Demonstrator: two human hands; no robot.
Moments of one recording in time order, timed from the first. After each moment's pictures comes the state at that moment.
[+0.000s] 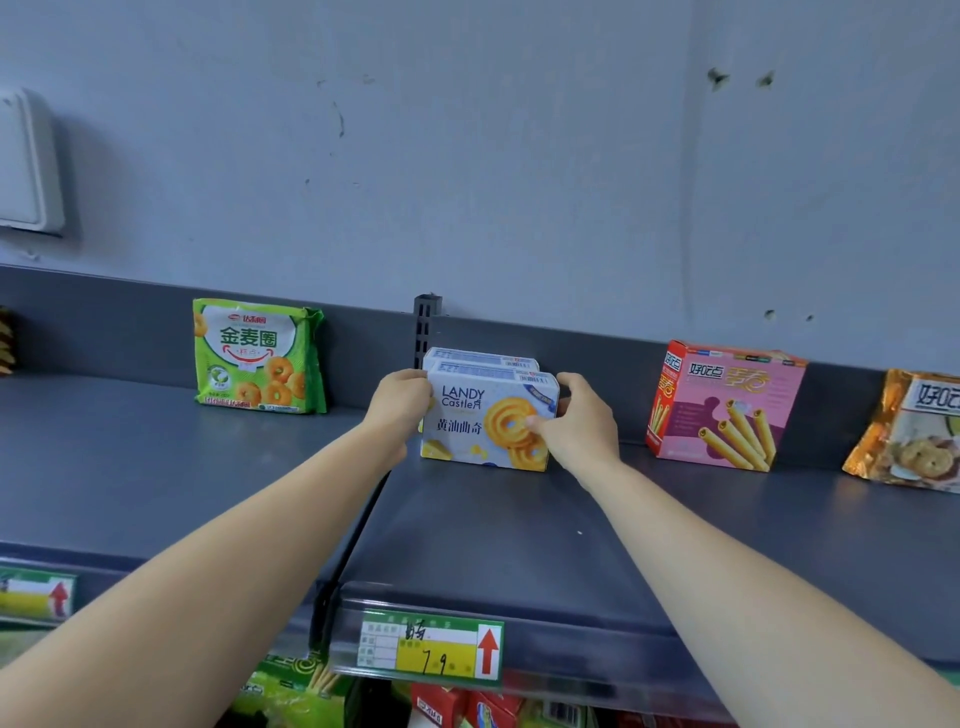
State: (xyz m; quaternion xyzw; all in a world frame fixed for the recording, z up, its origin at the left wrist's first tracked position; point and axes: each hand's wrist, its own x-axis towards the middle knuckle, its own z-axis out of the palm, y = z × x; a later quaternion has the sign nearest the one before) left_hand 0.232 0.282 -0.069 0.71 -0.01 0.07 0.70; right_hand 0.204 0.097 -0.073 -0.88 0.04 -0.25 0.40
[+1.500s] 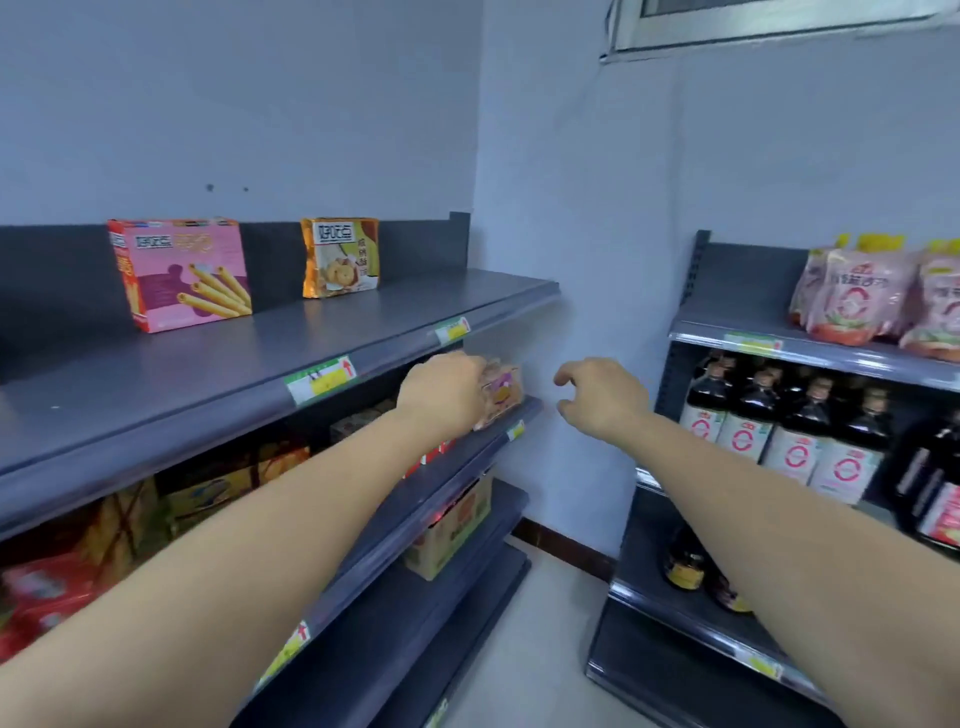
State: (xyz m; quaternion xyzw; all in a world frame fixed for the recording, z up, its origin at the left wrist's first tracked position) left_hand -0.133 -0.004 -0.110 0.74 -0.64 0.11 0.18; right_hand -0.305 -0.093 -0.113 -0.86 0.48 -0.18 -0.01
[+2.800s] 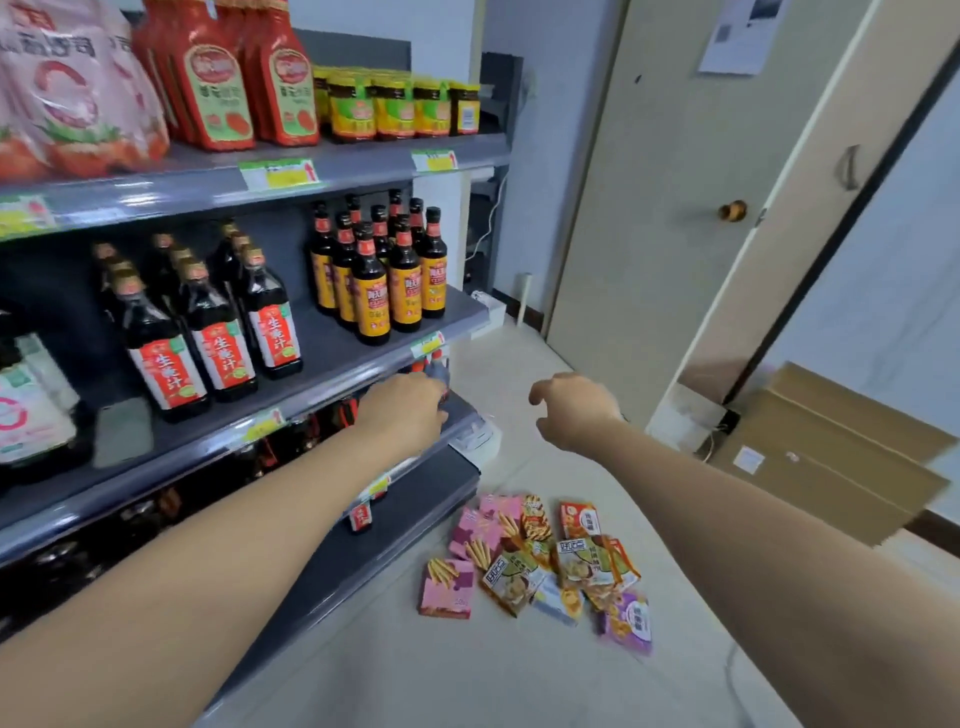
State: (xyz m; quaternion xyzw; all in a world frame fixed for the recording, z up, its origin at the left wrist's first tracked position) left_hand -0.919 -0.187 -0.268 0.21 -0.98 -0.05 0.03; right_hand -1.049 -0.025 -0.258 -0.40 0.92 0.02 0.01
